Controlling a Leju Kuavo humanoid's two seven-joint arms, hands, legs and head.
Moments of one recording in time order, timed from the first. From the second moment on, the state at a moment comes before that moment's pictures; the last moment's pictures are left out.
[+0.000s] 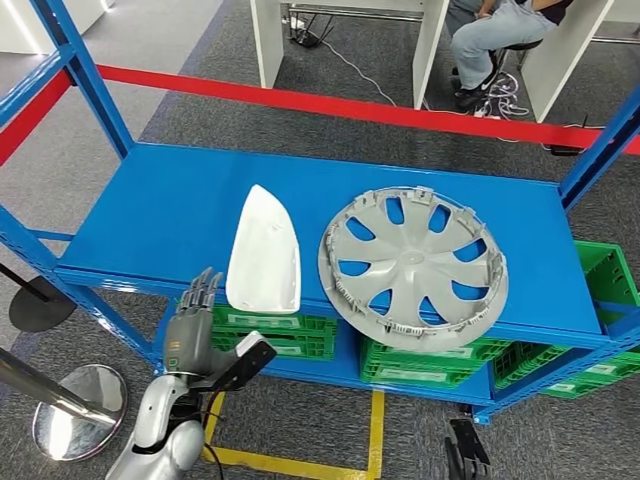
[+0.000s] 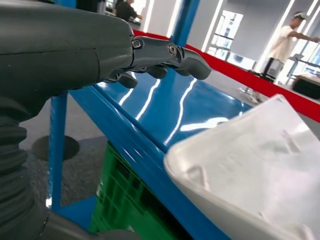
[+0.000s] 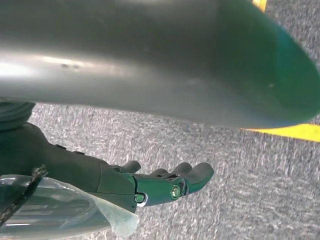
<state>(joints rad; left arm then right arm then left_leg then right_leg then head) -0.10 -0.08 -0.36 -1.22 -1.07 0.43 -0.03 -0.12 0.06 -0.62 -0.25 0.61 0.09 -0.09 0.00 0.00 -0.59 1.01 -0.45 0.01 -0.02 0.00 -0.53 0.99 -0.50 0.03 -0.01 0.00</state>
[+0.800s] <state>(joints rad) -0.05 -0.08 -0.27 -1.30 -1.13 0.41 -0.01 -0.09 0.03 -0.62 -0.24 0.61 0.08 -0.10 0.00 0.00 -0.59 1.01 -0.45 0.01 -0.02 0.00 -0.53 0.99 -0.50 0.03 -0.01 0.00</state>
